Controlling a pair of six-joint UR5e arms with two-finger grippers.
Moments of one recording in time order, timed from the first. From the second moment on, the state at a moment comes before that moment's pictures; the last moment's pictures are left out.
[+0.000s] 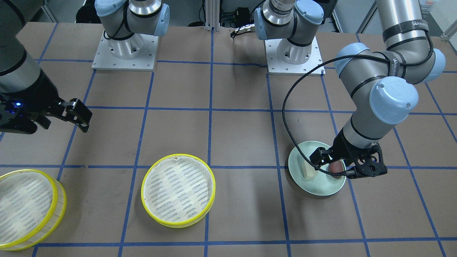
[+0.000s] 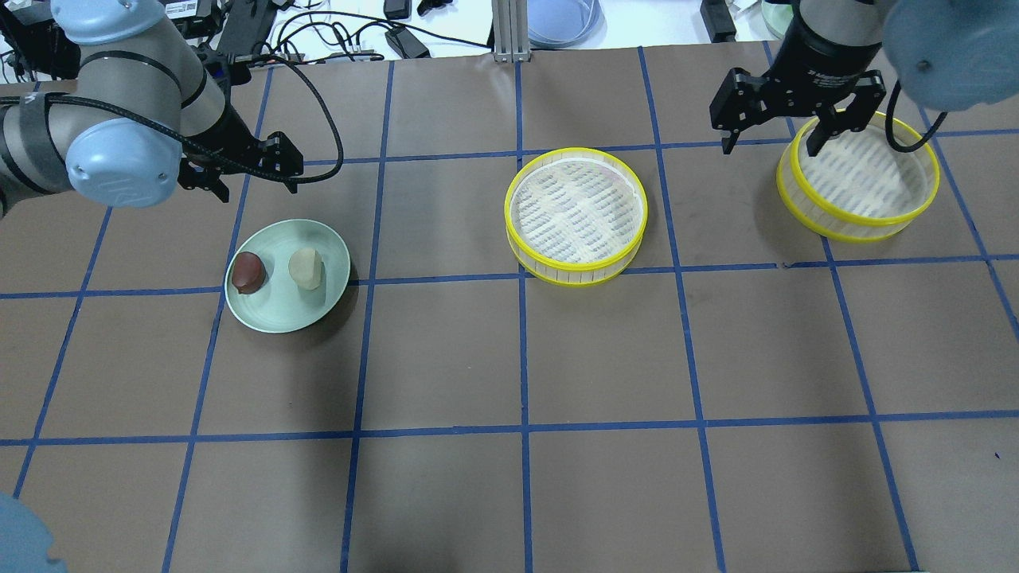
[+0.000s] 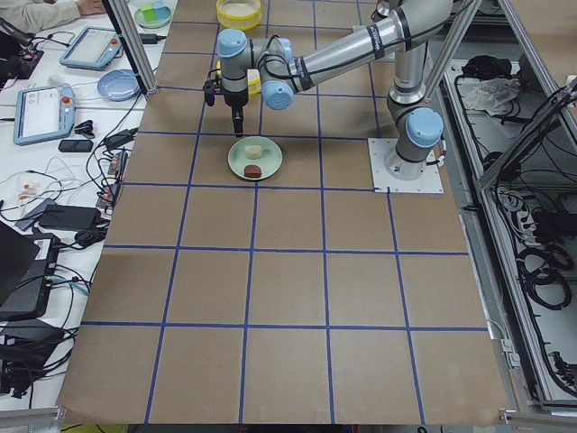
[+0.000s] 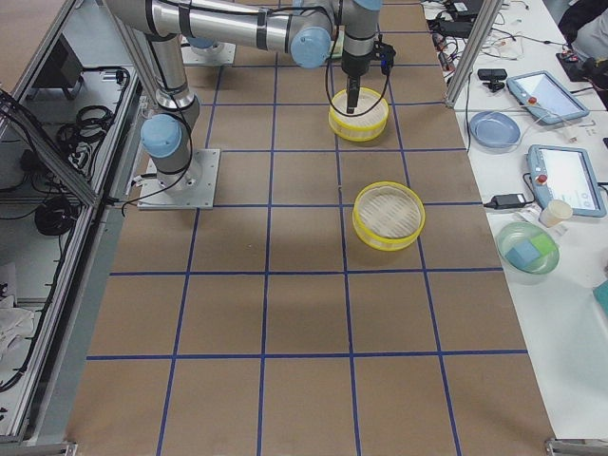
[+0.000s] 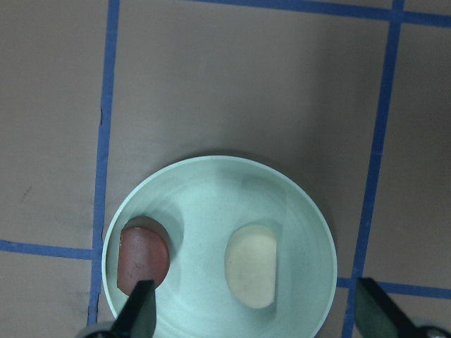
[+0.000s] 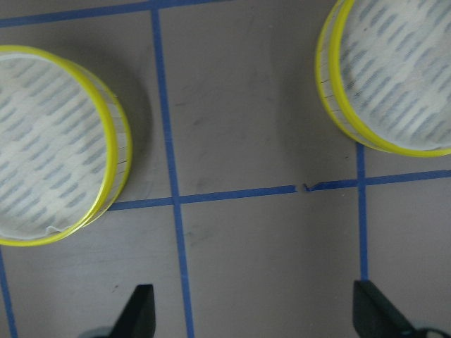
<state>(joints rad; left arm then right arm) -1.41 -1.88 -1.69 -1.11 1.60 0.05 1.37 -1.43 1.54 -1.70 -1.56 -0.11</state>
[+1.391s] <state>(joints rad) -1.41 -2.06 -1.67 -1.11 1.60 0.10 1.04 -0.95 1.40 -2.15 -1.61 -0.62</state>
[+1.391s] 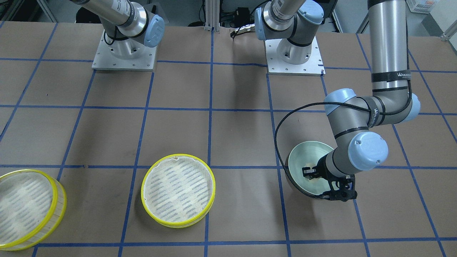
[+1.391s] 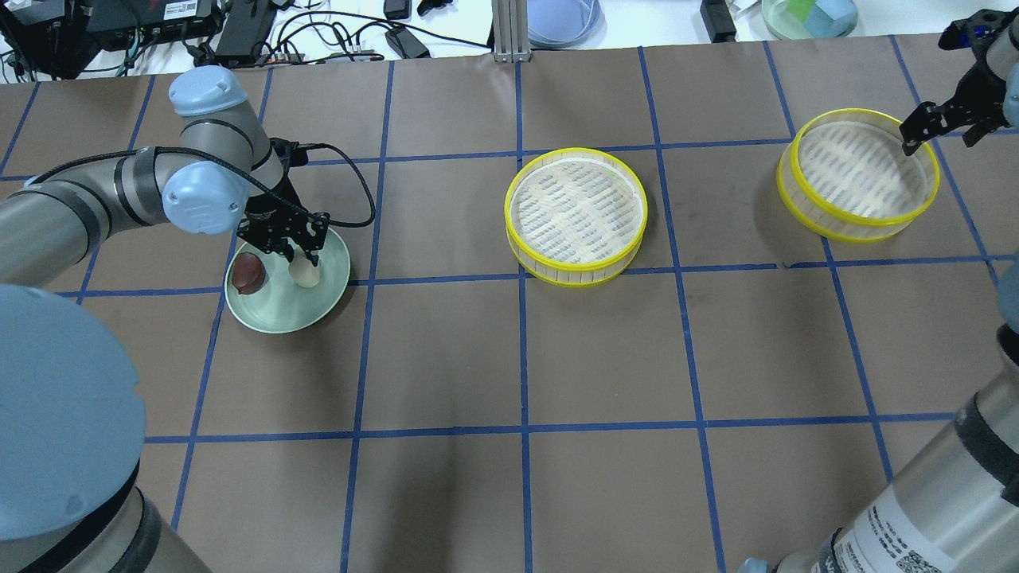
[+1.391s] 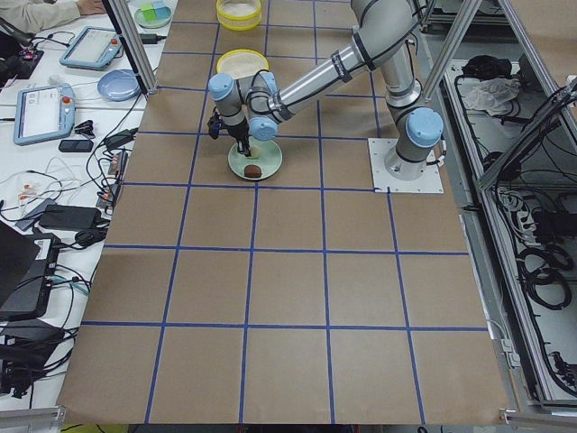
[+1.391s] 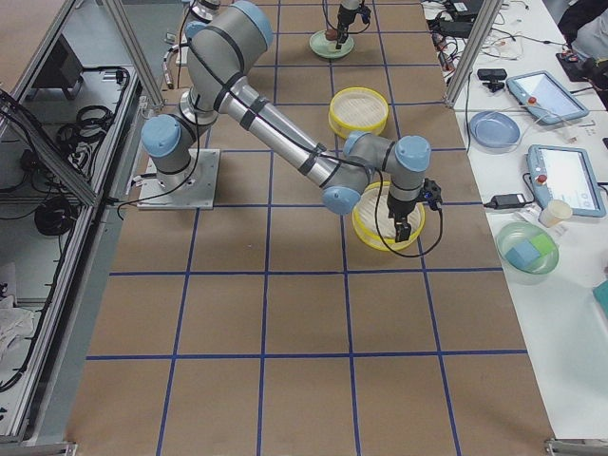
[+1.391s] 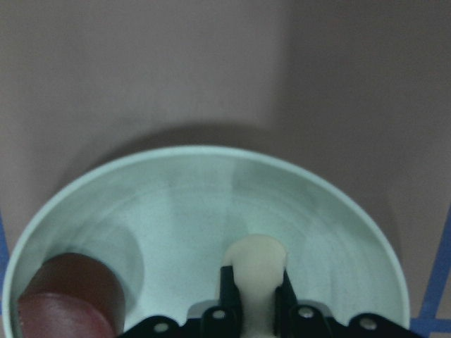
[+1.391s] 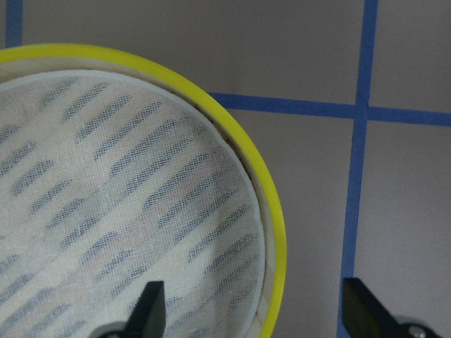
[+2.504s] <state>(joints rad) -1.69 -2.05 -1.52 -0.83 1.20 -0.44 1.02 -0.90 1.40 -2.17 -1.62 -0.74</state>
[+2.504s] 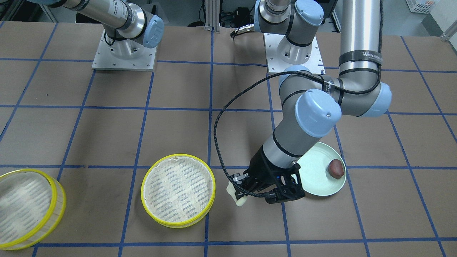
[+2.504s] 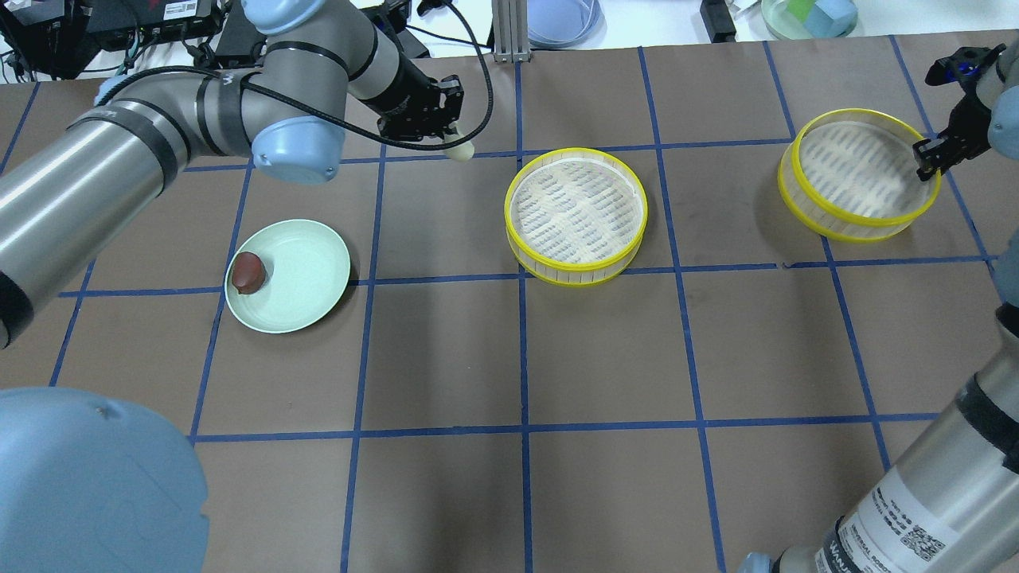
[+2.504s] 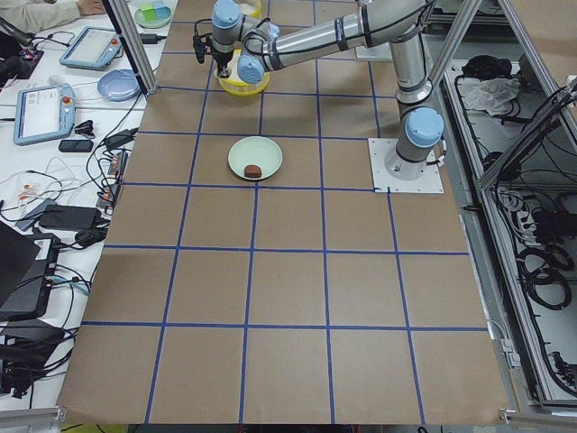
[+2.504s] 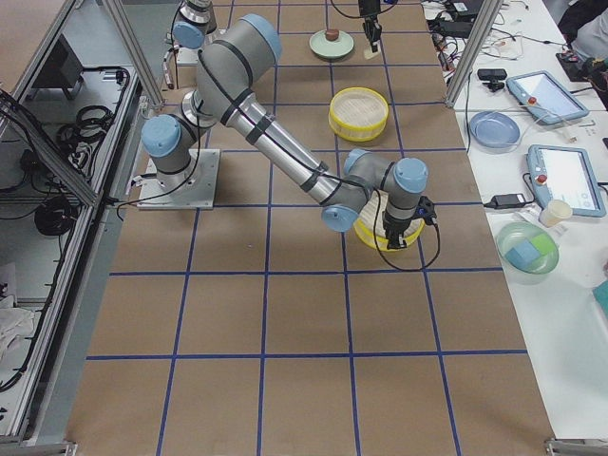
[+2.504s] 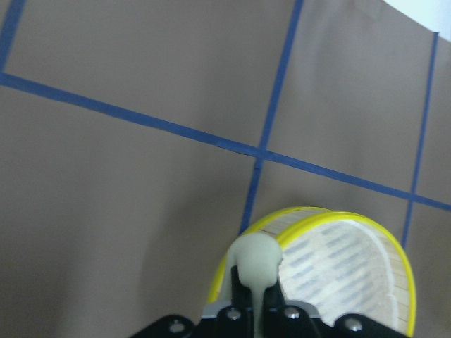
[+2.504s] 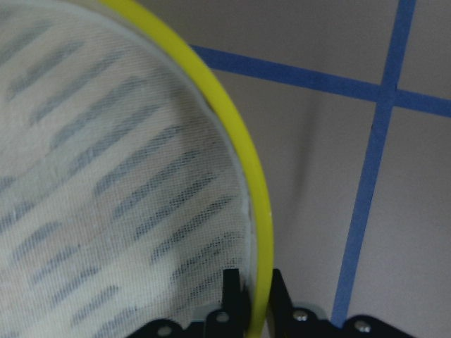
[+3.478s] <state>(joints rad) -1.77 -2.15 -1.58 -0.67 1.15 -0.63 1.02 -0.98 1.40 -2.16 -1.63 -0.71</state>
